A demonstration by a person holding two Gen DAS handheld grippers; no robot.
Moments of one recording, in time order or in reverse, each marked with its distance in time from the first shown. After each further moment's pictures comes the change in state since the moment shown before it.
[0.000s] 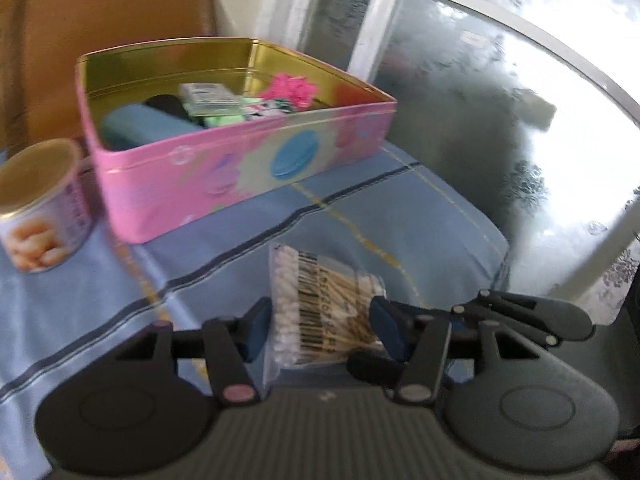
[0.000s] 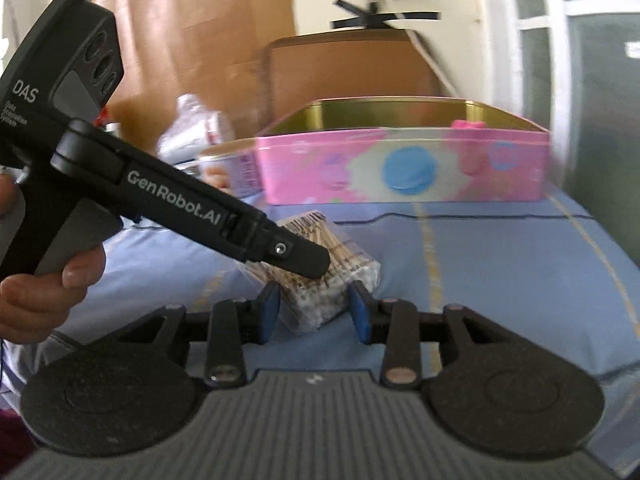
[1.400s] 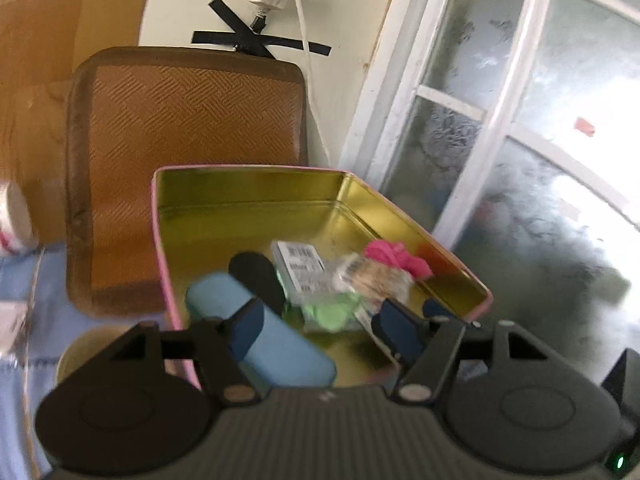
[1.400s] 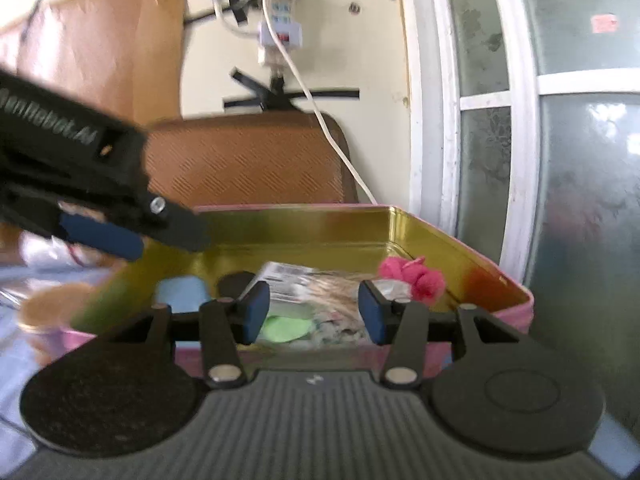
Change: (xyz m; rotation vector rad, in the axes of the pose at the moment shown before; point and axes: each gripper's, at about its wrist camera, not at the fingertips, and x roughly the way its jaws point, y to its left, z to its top) left arm -0.027 0.064 0.107 -0.157 -0.270 0.152; right arm 0.083 -0.041 0.088 0.010 -0.273 -0.272
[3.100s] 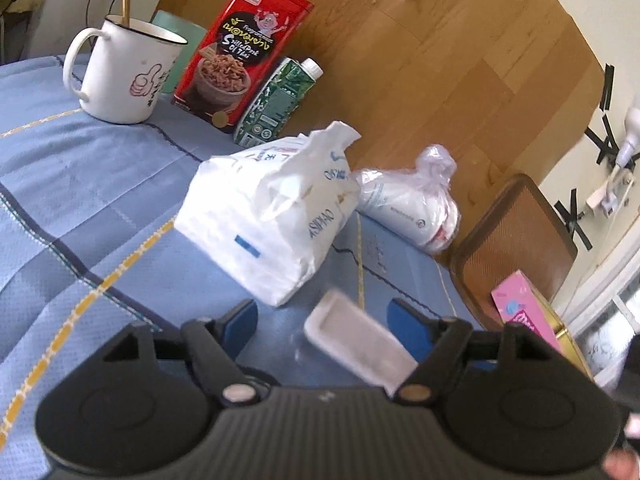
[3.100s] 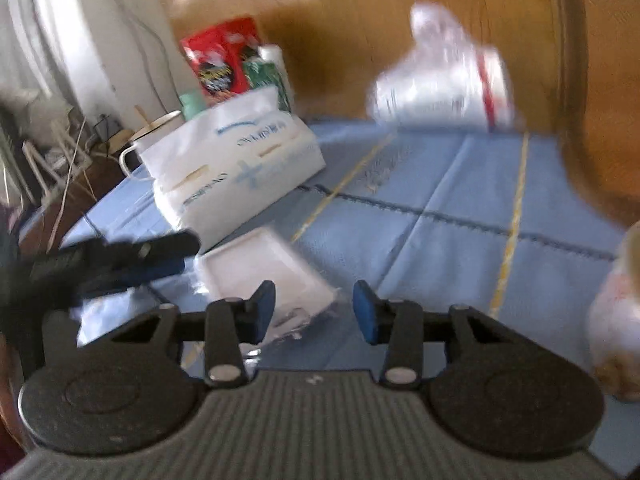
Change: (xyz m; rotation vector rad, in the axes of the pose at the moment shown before) left arm -0.227 0.292 -0.180 -0.632 -0.304 0.369; right arm 0.031 0.288 -0.016 -0.144 0.534 0.748
